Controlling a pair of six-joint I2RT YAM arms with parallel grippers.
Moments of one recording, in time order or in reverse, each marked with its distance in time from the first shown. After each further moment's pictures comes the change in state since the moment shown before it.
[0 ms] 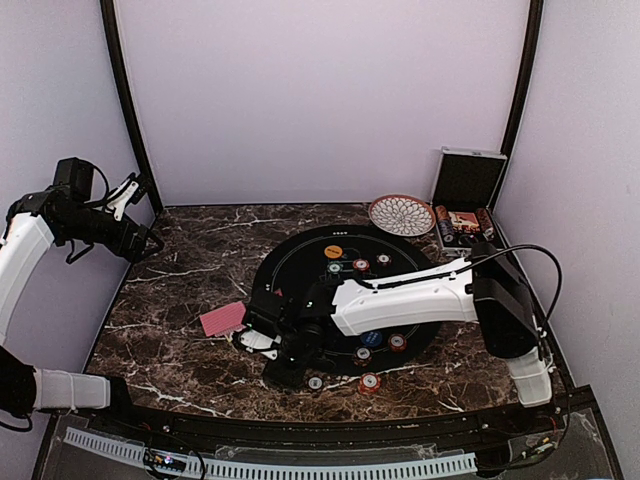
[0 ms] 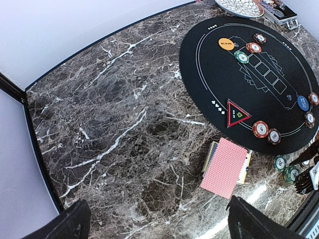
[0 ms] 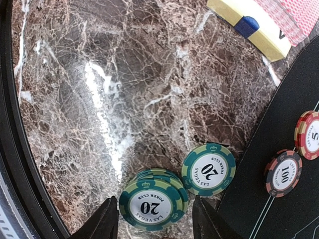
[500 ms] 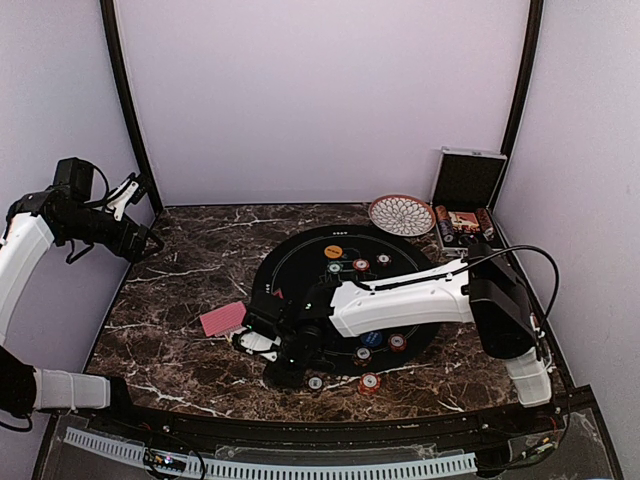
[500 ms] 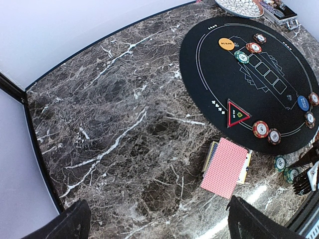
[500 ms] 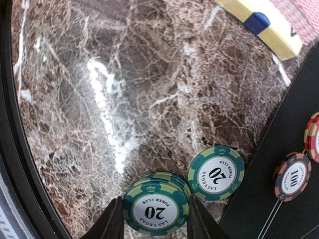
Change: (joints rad) left arm 0.000 0.000 0.000 0.000 0.000 0.000; right arm -0.001 0.015 0.000 0.006 -0.022 0.003
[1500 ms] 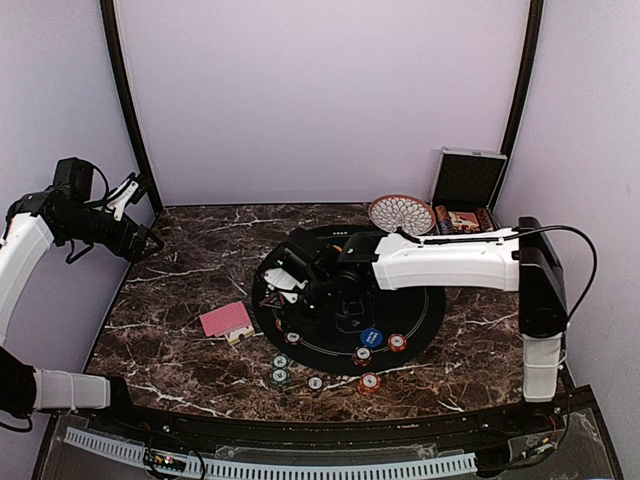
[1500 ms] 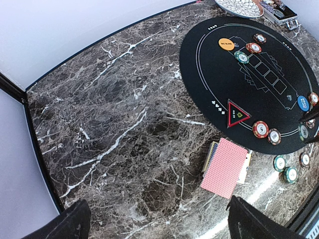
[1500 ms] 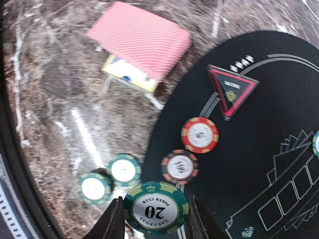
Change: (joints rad) left arm 0.000 -0.002 0.000 0.000 0.000 0.000; right arm -0.133 -0.189 -0.043 0.043 0.066 0.056
